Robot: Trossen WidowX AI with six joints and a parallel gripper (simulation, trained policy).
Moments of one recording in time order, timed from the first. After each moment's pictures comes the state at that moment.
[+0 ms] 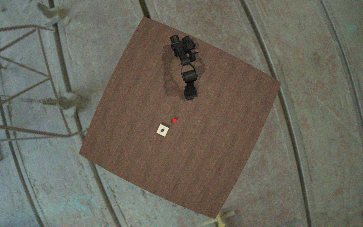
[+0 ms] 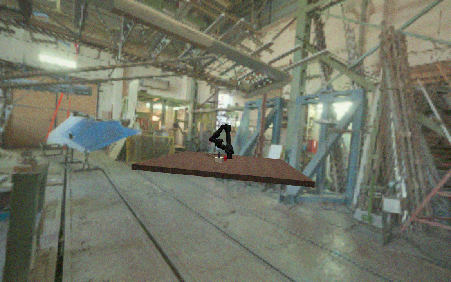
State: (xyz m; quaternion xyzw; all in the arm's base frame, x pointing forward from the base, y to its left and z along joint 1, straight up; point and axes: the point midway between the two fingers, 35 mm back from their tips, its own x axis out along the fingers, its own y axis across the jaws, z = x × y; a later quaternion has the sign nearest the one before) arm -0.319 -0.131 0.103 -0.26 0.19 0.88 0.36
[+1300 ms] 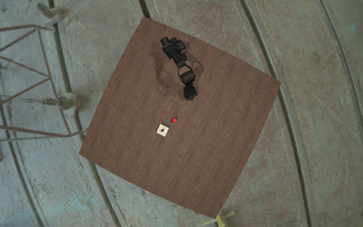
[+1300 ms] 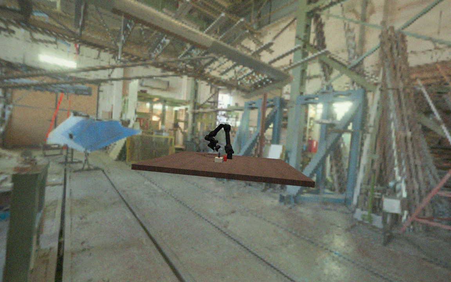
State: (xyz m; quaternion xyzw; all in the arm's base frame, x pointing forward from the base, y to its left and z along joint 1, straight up) arm -0.278 -0.217 0.086 -0.39 0.21 0.86 0.24
